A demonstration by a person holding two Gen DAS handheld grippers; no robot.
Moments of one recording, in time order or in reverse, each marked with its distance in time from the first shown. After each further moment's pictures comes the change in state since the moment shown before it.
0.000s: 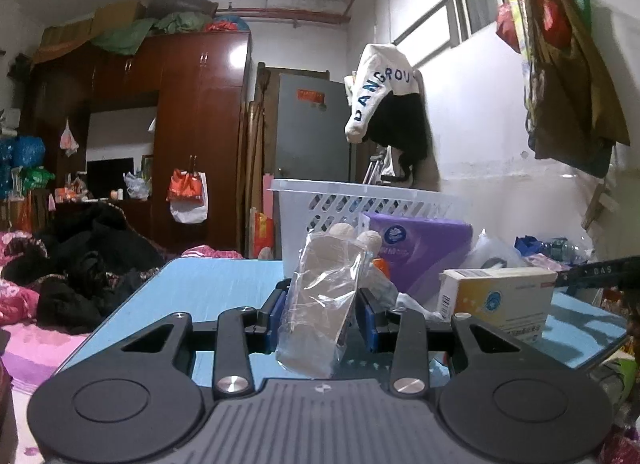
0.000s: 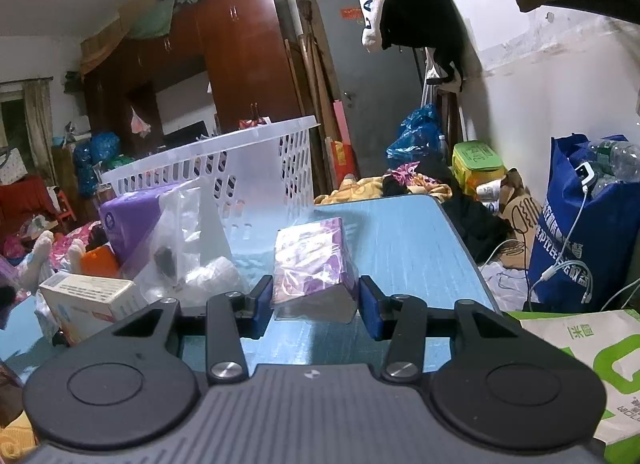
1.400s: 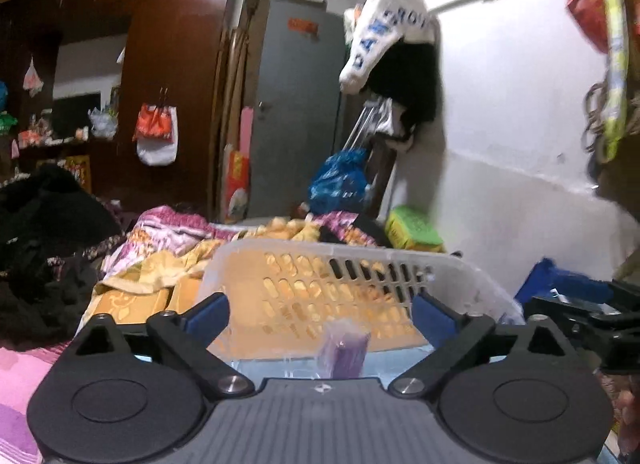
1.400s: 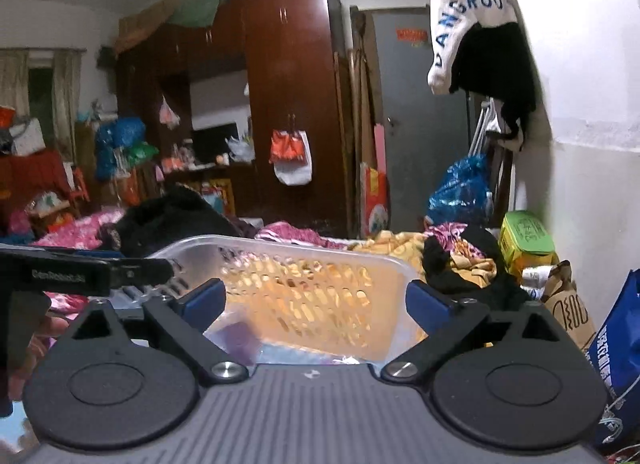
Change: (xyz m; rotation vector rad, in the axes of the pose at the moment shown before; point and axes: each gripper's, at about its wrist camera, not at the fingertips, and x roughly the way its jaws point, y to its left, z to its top) left arm 0.206 0.009 0.144 -0.067 0.237 -0.087; right arm 0.088 0.074 0.131 -0.164 -0.051 0.065
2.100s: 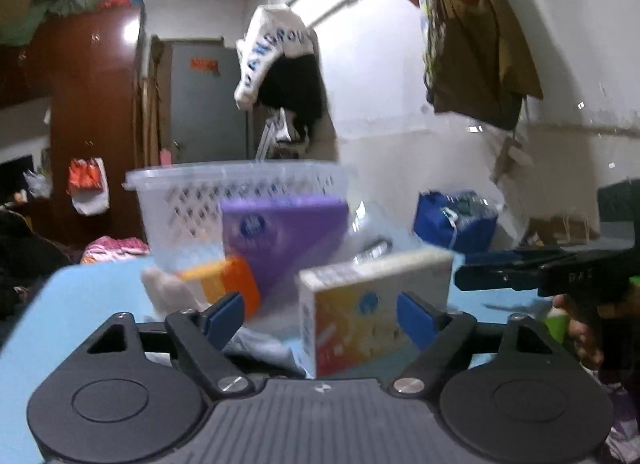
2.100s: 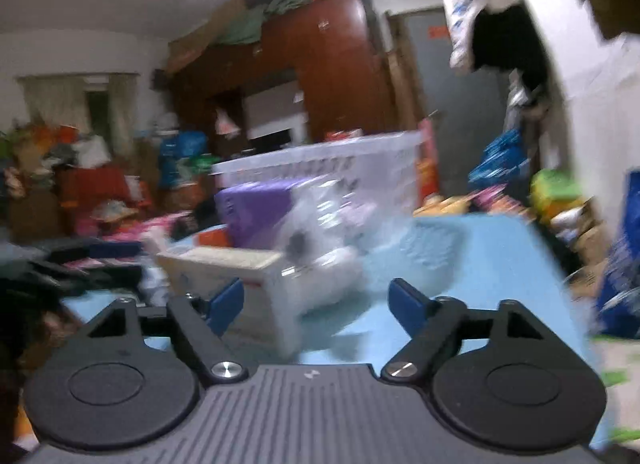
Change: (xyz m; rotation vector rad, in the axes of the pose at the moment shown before) left arm -0.136 -0.055 -0.180 0.225 -0.073 -0.203; right arm -0.090 0.000 -0.133 0.035 0.005 0.236
